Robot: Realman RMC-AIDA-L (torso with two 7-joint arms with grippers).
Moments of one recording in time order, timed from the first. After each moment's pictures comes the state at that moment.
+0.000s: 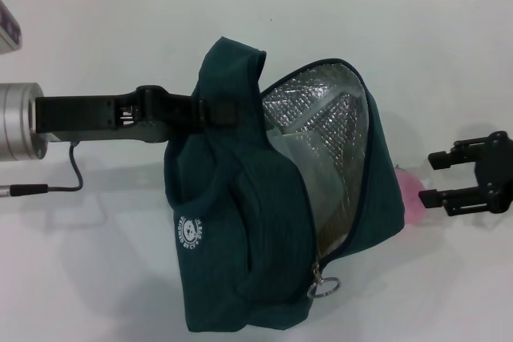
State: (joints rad) left arm -0.52 -2.02 0.82 0.70 1.77 1.83 -2.33; right arm 0.48 2.01 -0.91 -0.93 -2.11 -1.61 1.57
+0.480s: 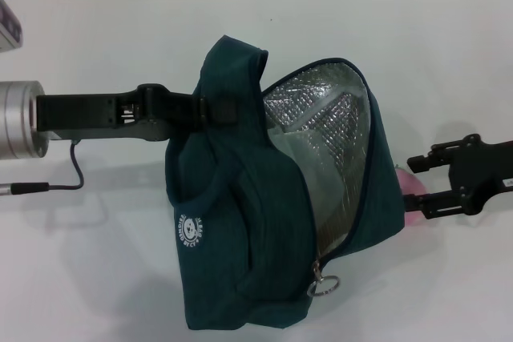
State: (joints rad) left arm -0.53 -2.02 0.82 0.70 1.77 1.83 -2.33; right arm 0.51 2.02 -1.04 -0.89 -2.10 -1.49 1.57
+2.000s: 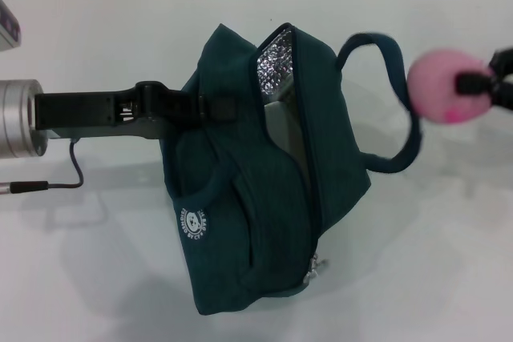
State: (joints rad) left arm -0.53 -2.02 0.82 0.70 1.76 1.83 -2.33; right arm 0.49 2.01 -0.69 -1.09 -1.88 -1.86 1.60
